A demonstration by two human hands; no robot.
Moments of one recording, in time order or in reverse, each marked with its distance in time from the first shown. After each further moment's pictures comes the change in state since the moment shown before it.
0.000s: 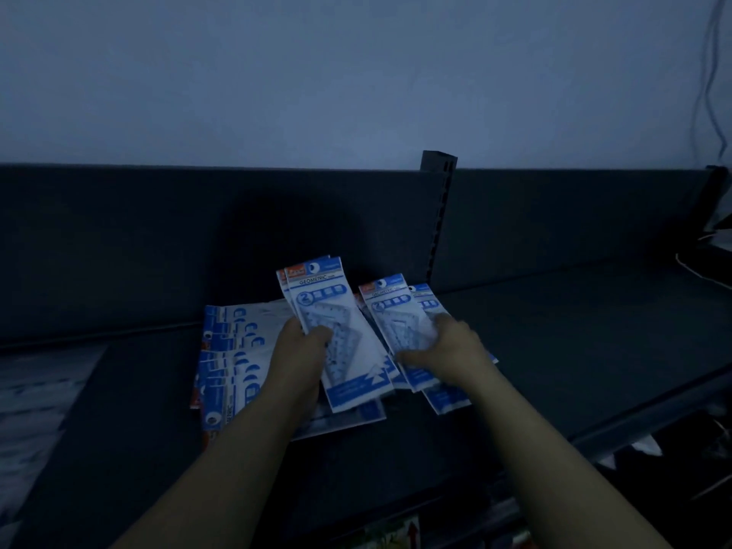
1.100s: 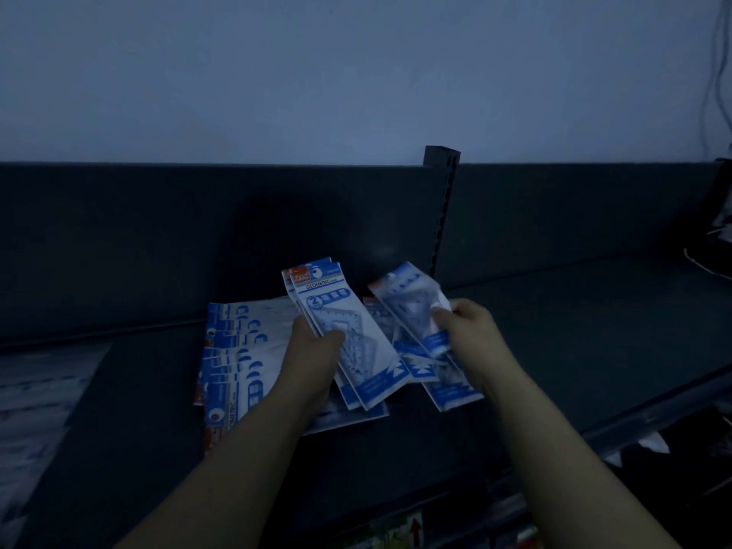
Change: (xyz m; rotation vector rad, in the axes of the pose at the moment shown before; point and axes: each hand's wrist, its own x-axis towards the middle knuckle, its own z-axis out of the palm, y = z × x) left_hand 0.014 -0.020 0.004 0.018 -0.010 0.044; right_hand 0.000 0.000 -0.006 0.777 0.115 0.040
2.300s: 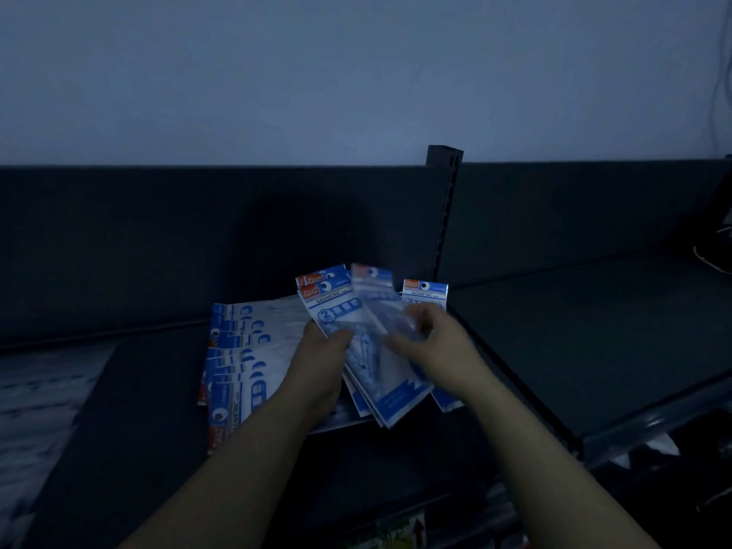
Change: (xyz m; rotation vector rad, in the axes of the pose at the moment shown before) left_hand -0.004 -0.001 0.004 -0.087 -0.075 -0.068; right_hand -0.021 -0.001 0.023 -0.224 -0.186 -0.221
